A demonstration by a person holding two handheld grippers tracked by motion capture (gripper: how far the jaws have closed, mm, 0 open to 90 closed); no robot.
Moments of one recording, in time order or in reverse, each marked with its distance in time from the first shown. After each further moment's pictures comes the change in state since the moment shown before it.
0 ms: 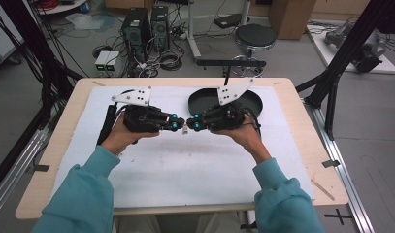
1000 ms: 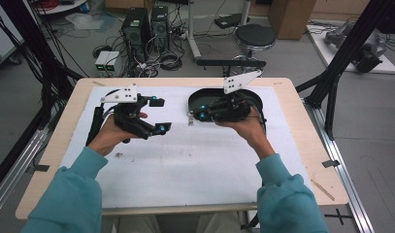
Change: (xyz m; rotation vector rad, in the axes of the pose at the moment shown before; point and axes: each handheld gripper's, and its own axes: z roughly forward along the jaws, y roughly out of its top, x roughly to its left) left arm 0.004 -0.014 -0.030 -0.040 0.257 -0.033; right arm -0.009 0.011 -0.019 0.021 -0.095 0.092
